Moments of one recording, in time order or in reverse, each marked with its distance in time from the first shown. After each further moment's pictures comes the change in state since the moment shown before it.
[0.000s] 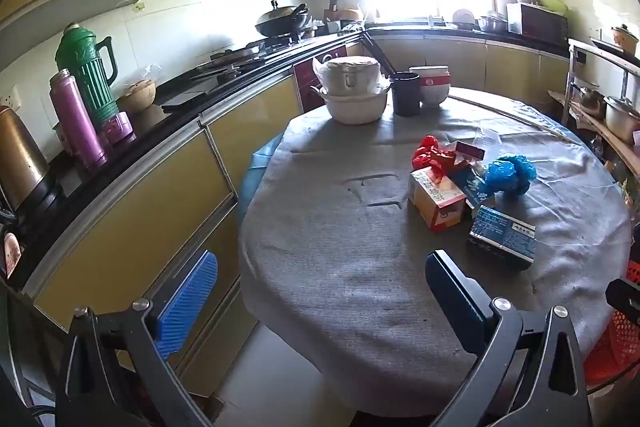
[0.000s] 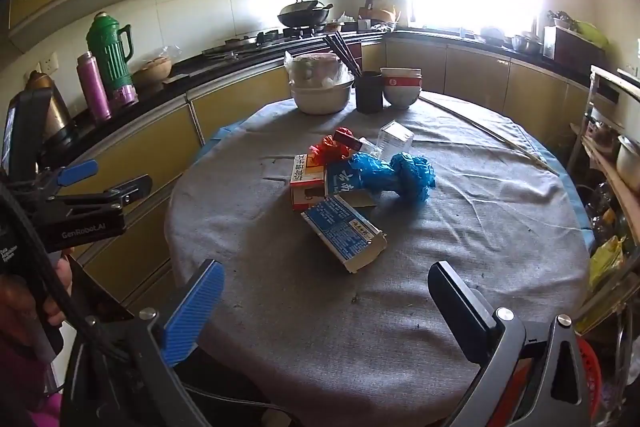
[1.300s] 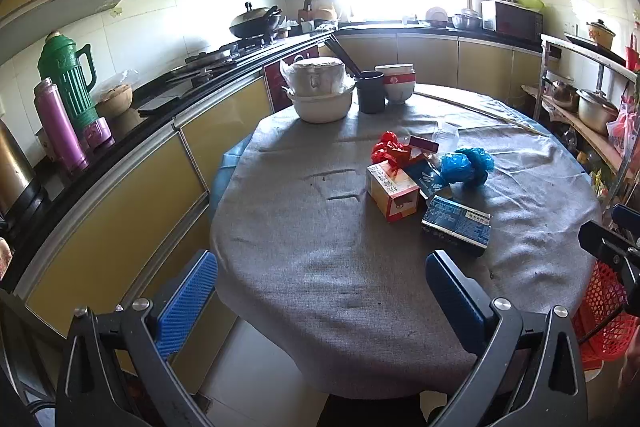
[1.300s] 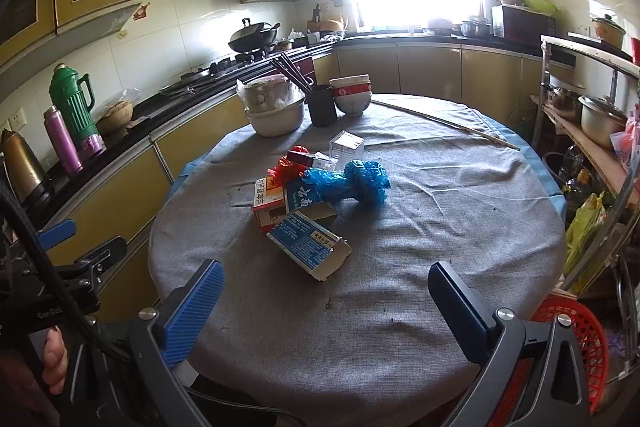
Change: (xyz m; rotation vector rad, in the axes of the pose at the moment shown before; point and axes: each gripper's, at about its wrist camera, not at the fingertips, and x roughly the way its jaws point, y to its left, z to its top) left arm -0.027 -0.022 -0.006 0.026 0.009 -0.088; right arm -0.020 -0.025 -0.003 0.173 -0.052 -0.093
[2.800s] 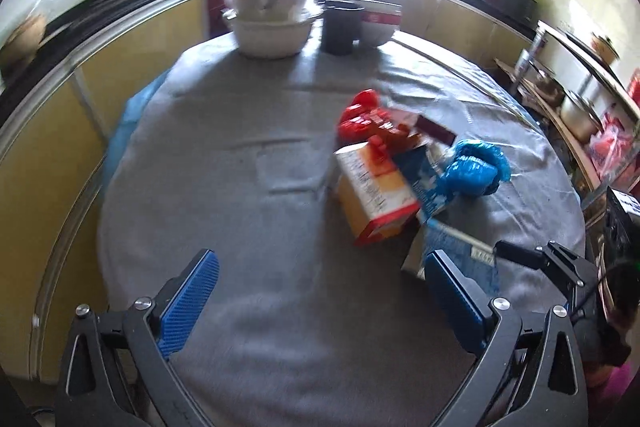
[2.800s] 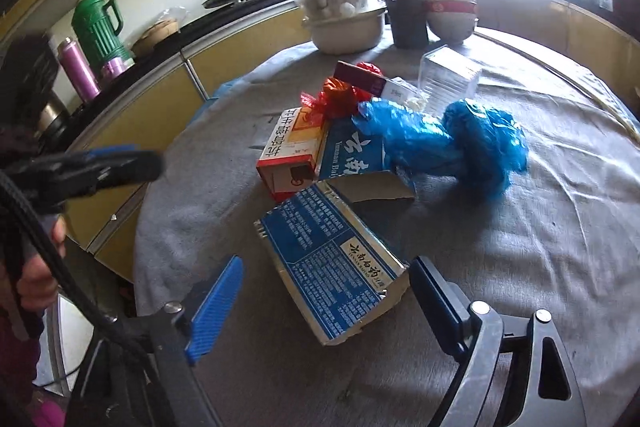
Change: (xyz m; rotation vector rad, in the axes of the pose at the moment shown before) left arm 0.164 -0.005 0.056 -0.056 0.270 -0.283; right arm 0.185 -0.001 0.011 -0.167 0.265 0.295
